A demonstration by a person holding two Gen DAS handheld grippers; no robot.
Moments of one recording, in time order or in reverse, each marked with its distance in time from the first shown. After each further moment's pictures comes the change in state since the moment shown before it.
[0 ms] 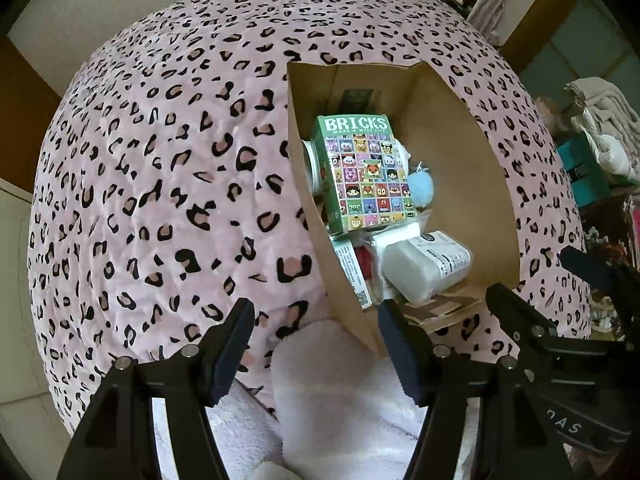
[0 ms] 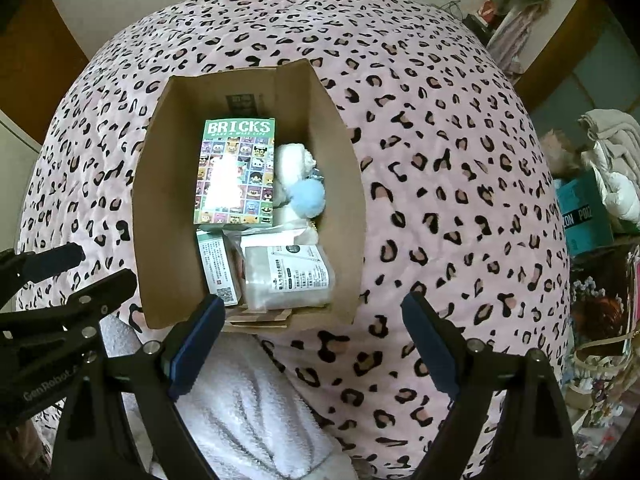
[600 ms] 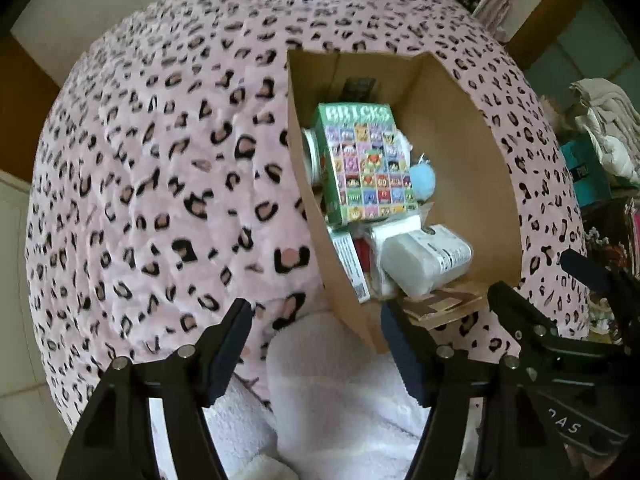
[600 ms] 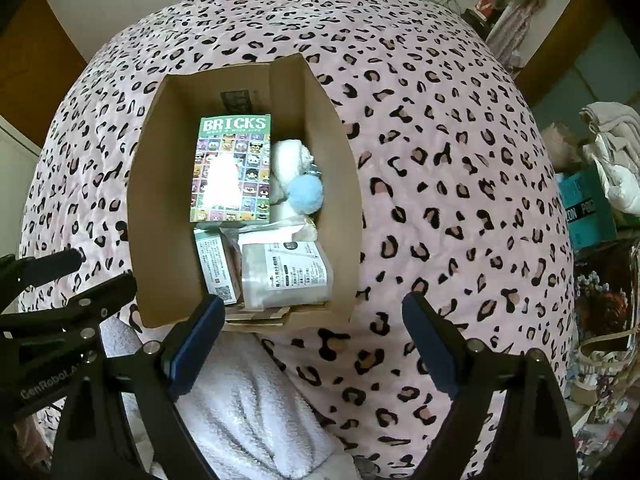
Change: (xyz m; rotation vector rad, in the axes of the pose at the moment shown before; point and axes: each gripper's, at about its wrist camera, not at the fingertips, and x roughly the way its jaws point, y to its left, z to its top) left arm 0.006 0.001 0.001 -0.030 0.043 -0.014; right arm 0.005 -0.006 -0.004 0.023 0.007 0.013
